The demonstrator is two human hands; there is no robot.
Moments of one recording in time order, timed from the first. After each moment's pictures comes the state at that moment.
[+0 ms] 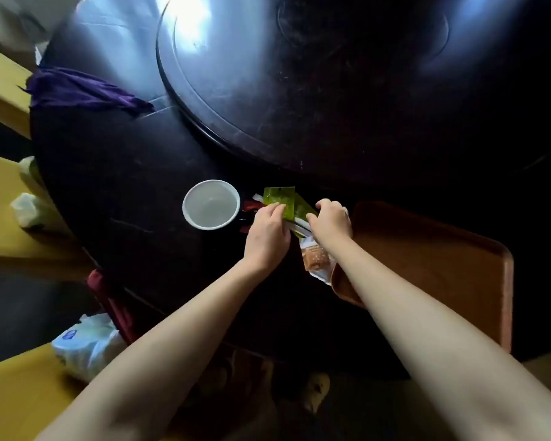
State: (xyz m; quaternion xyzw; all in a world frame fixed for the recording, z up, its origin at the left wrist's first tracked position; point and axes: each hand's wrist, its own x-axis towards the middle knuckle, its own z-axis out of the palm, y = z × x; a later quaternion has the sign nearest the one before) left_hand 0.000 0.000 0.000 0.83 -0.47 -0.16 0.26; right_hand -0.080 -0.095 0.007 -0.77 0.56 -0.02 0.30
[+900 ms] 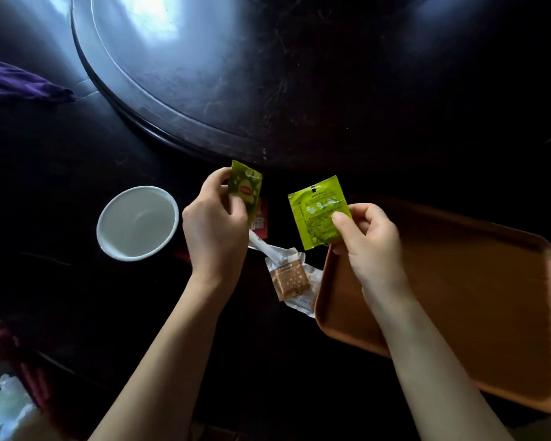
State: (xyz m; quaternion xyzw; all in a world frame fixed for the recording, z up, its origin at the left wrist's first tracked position) left_hand 0.006 -0.043 0.013 0.84 -0.31 -0.04 0.44; right_hand -0.146 -0.108 0.003 -0.56 0.53 -0.32 0.55
